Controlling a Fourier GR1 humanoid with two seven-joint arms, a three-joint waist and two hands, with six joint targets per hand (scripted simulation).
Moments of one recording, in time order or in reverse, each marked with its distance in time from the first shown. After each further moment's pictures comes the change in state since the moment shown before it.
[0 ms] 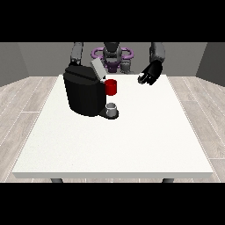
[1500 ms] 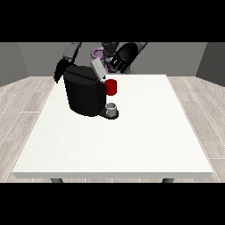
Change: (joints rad) left arm -0.459 0.028 0.165 0.001 0.057 -0.182 0.254; right arm -0.145 -0.031 -0.029 -0.091 -0.044 0.032 0.009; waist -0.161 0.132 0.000
